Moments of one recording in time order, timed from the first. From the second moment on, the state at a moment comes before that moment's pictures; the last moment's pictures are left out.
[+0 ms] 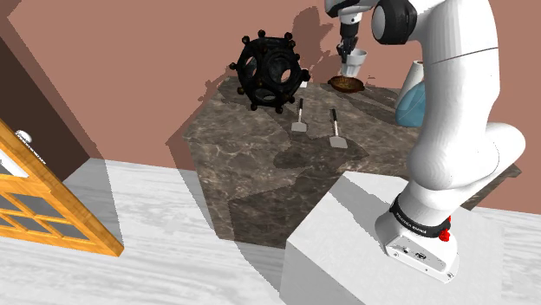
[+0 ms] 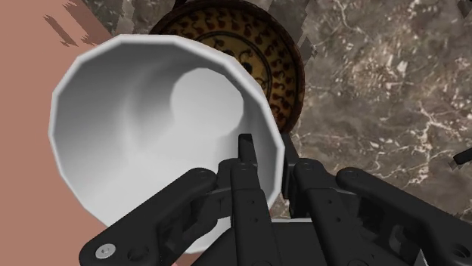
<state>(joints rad) -0.46 0.61 -0.41 -1.24 0.08 1.90 -0.69</state>
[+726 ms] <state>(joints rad) -0.45 0.62 -0.41 -1.31 0.08 1.98 -0.69</state>
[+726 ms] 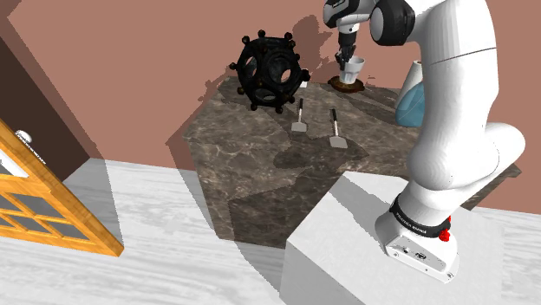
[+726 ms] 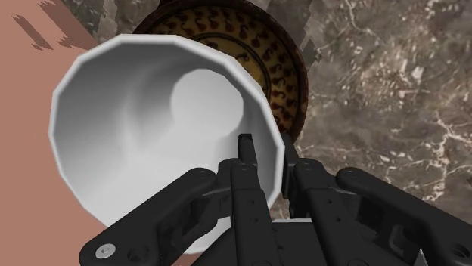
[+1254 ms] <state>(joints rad) -0.45 0.62 -0.41 -1.31 0.08 1.98 -0.69</state>
